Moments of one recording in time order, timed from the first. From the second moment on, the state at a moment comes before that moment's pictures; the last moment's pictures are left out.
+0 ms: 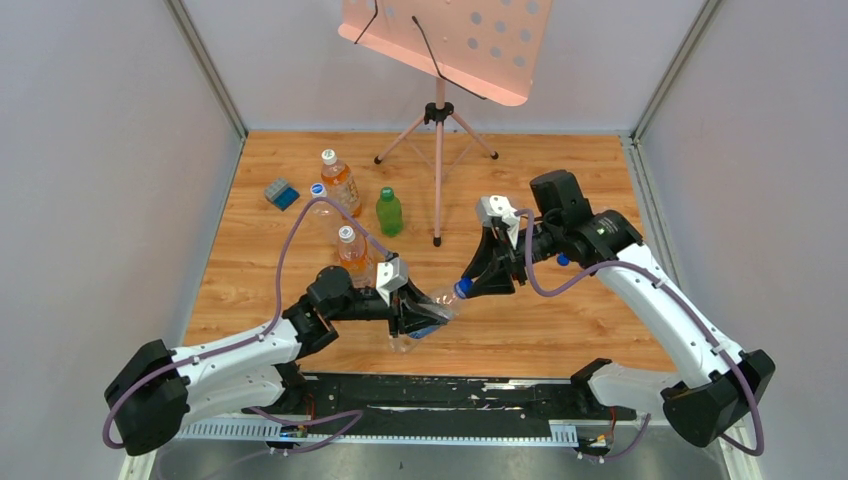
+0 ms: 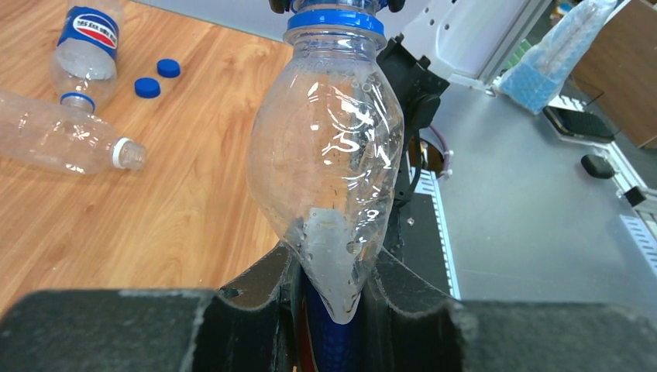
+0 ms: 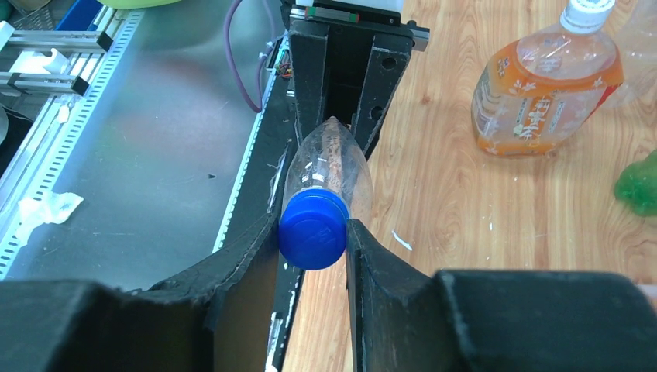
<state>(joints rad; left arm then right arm) -0.89 0.96 0.38 0.60 0.64 -0.25 0.55 1.18 1.23 -0.87 -1.16 -0.58</state>
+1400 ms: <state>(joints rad) -0.85 0.94 0.40 0.58 0.55 -0.22 0.53 1.33 1.36 -0.84 -1.17 -0.56</state>
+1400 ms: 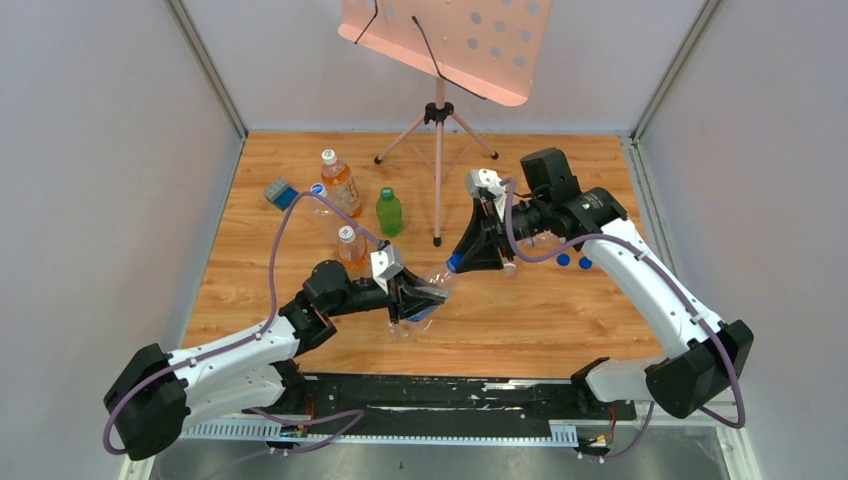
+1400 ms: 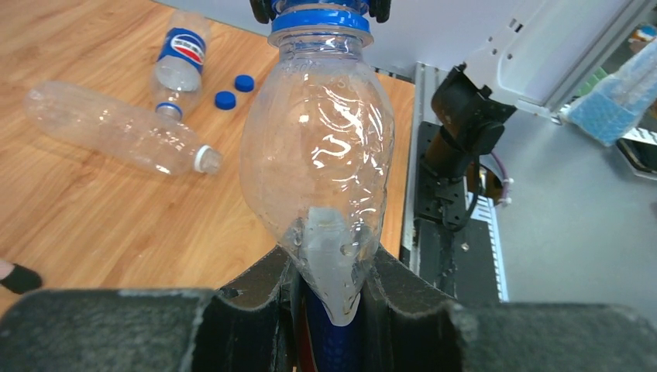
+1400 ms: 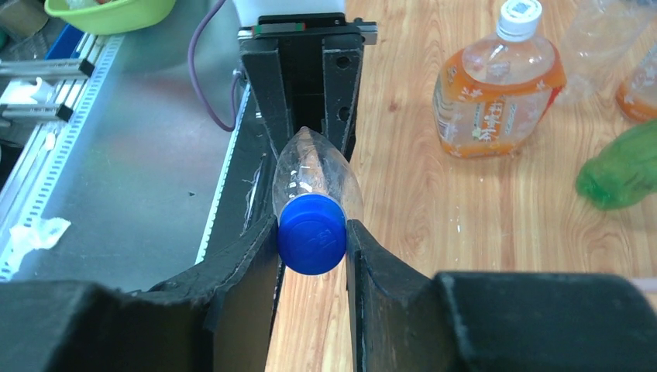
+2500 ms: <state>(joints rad) -1.21 1.17 0.51 0.76 -0.32 0.27 0.64 1.08 1.08 -0.39 -0.42 0.52</state>
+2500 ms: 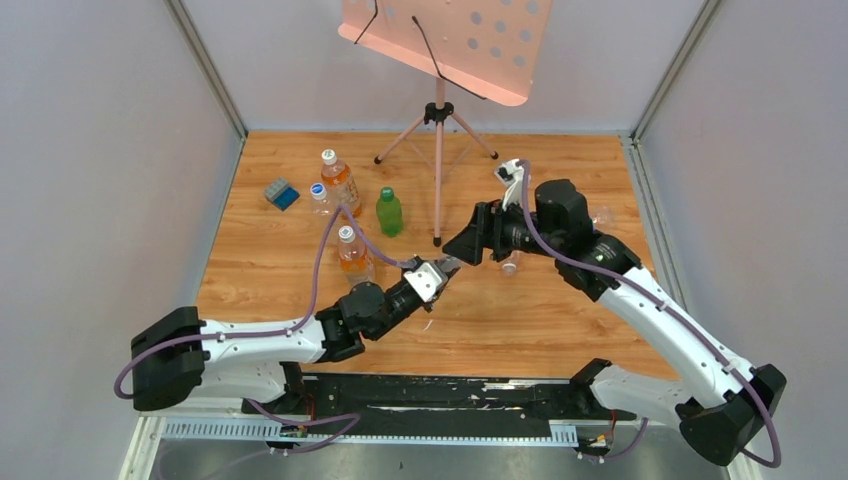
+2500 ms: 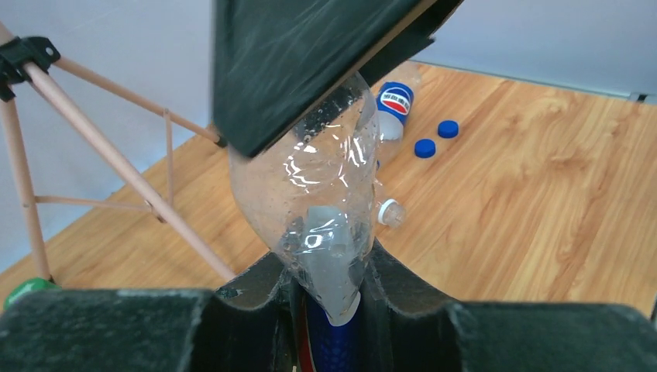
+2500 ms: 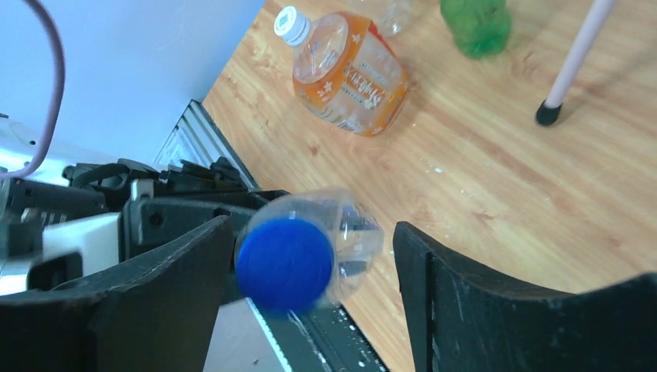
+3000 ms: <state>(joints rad) -0.95 0.99 0.41 0.70 0.12 -0.04 0.52 0.96 1.18 -0.41 -0.65 0.11</state>
